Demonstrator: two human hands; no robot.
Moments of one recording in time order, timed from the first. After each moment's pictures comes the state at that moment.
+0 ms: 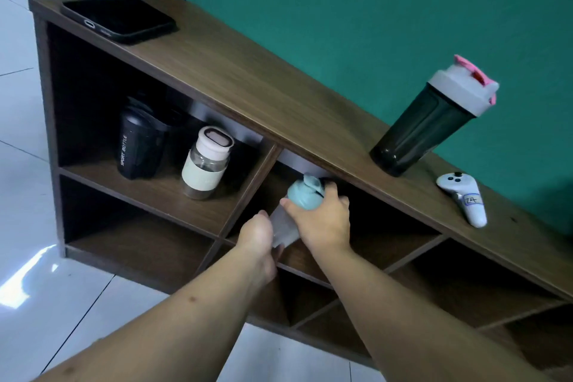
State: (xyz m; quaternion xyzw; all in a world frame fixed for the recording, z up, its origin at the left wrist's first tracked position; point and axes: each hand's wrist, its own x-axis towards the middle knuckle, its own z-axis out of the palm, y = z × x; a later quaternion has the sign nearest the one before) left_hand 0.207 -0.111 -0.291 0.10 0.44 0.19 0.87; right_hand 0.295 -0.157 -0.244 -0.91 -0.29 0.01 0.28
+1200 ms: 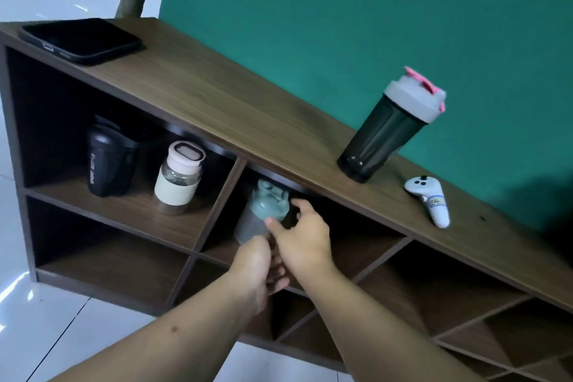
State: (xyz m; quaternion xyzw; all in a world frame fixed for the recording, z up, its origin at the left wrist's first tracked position) left_hand 0.229 -0.158 -0.276 0.22 0.39 0.19 0.87; right_hand 0.287 -0.190 -0.215 -0.89 -0.33 0.07 0.31
